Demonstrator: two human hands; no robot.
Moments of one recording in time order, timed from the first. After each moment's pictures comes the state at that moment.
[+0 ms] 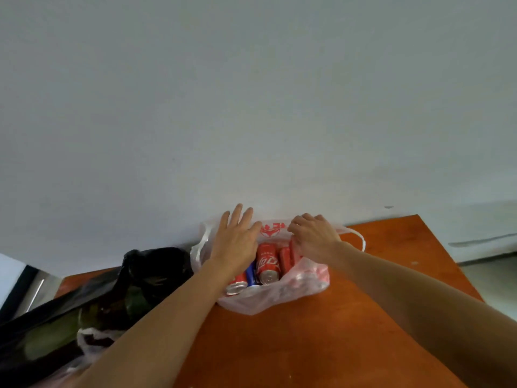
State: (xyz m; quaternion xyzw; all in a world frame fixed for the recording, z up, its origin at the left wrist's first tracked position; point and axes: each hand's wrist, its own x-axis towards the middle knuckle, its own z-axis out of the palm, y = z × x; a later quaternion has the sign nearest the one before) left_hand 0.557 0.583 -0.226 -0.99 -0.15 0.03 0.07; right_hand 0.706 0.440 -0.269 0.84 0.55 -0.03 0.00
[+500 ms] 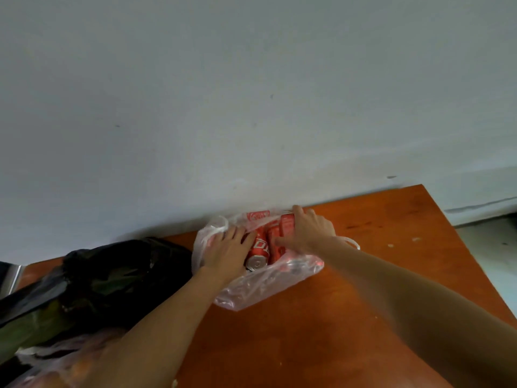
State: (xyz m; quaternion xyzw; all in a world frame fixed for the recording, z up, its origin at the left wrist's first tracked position) left_hand 0.560 0.597 -0.346 -0.98 -0.10 0.17 0.04; right_hand 0.711 0.450 -0.338 0.92 0.31 -0.23 -0.06
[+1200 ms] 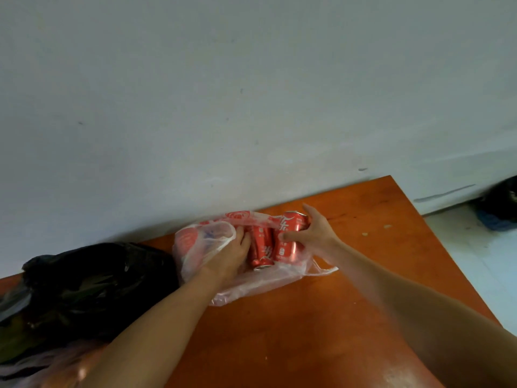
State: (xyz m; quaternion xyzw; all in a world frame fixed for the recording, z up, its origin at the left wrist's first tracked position) left_hand 0.573 0.564 -0.354 -0.93 0.15 0.14 0.31; right_hand 0.707 0.386 -0.330 0.79 0.05 -0.37 -0.49
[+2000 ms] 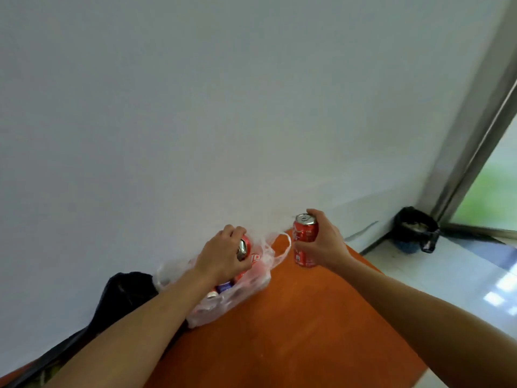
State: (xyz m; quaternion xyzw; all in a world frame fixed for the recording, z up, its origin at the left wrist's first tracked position) left_hand 0.475 0.495 -0.131 -0.99 0.03 -0.09 -0.13; right_hand 0.544 0.261 -0.139 0.88 0.11 0.01 -0.46
